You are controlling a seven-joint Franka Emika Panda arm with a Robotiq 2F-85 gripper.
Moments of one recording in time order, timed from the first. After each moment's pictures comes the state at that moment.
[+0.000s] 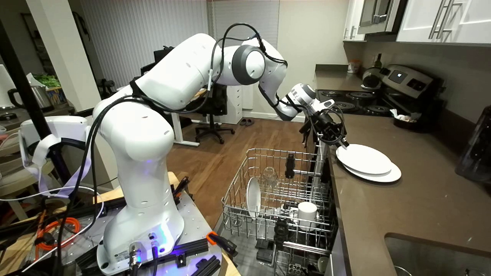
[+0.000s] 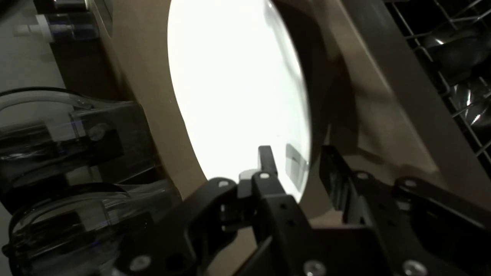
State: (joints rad) arm 0.20 0.99 -0.15 -1.19 -0.91 1.94 0.63
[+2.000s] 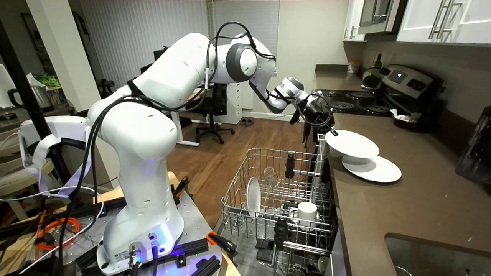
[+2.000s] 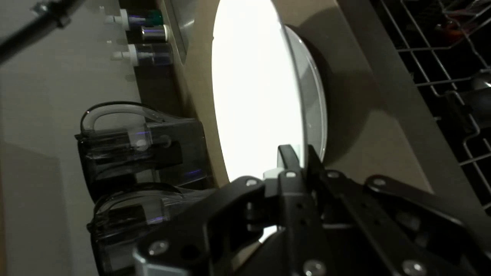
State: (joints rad) arm 0.31 0.98 -0.17 -1.15 -0.95 1.66 0.61
